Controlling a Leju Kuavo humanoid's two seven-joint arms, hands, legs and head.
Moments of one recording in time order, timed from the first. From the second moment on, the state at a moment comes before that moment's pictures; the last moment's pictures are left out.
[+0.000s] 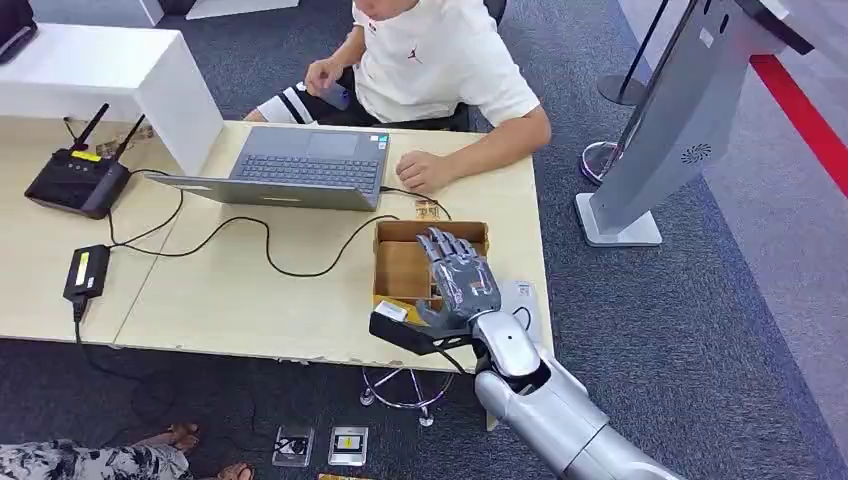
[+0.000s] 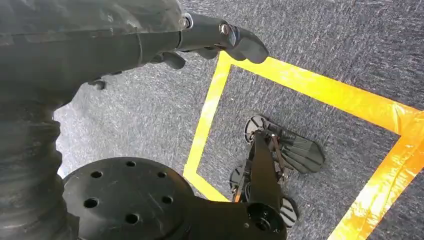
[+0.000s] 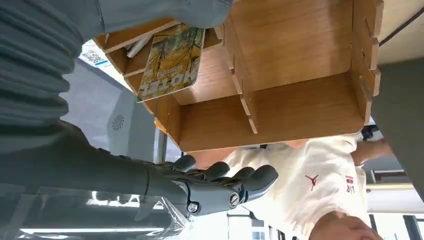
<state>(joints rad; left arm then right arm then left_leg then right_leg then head) -0.12 0.06 -0.91 -0.23 1.18 0.51 -0.03 -0.57 0.01 0.85 -1.04 0.95 -0.15 0.19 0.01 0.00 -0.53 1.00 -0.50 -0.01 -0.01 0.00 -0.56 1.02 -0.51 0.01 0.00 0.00</state>
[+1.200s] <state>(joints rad) -0.12 0.06 -0.91 -0.23 1.18 0.48 -0.02 -0.54 -0.02 0.81 -1.04 1.00 -0.13 0.28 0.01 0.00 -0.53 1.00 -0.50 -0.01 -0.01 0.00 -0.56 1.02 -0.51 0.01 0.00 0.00</state>
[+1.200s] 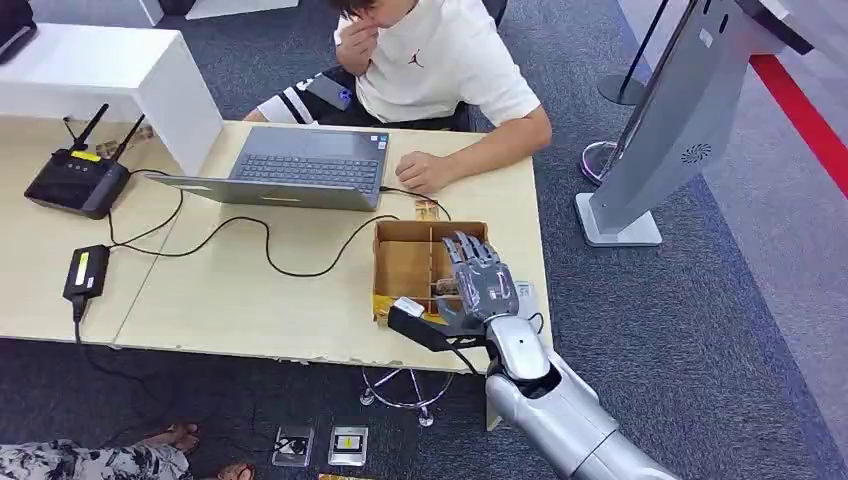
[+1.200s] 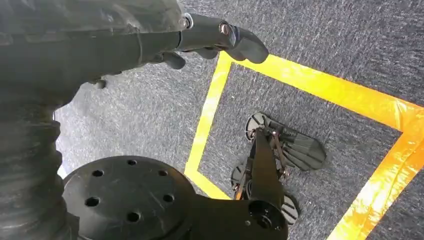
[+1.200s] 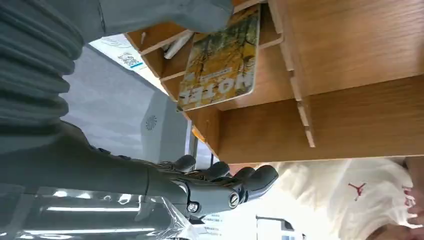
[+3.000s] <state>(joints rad) -0.12 0.06 -0.91 -0.23 1.19 0.51 -0.01 -0.51 -0.01 0.79 -1.06 1.04 -0.06 0.26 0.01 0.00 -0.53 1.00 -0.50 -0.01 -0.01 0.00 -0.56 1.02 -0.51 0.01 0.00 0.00</state>
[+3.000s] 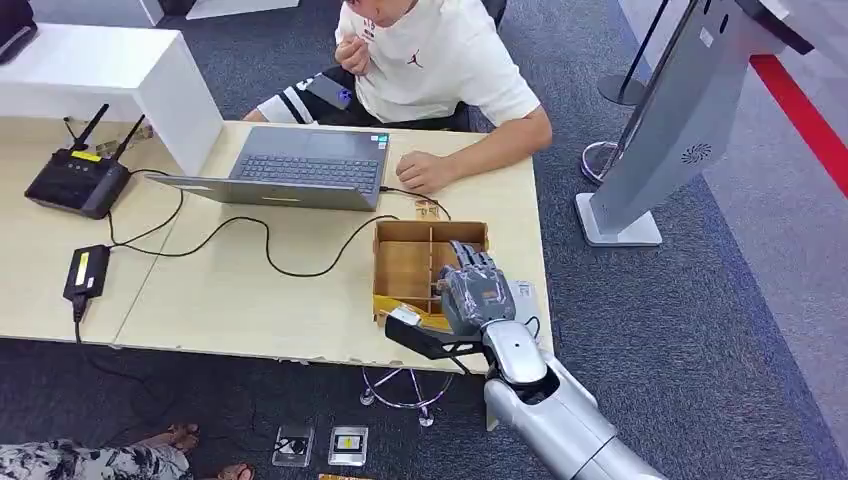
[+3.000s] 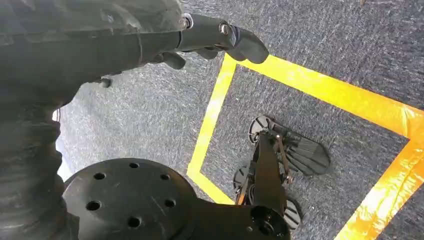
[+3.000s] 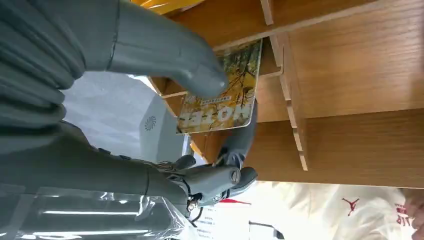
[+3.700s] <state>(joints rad) -0.12 0.05 -0.91 -0.23 1.19 0.53 0.00 -0.51 0.01 0.79 -1.06 1.04 -0.04 0.26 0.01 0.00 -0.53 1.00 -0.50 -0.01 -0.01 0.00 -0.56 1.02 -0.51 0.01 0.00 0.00</state>
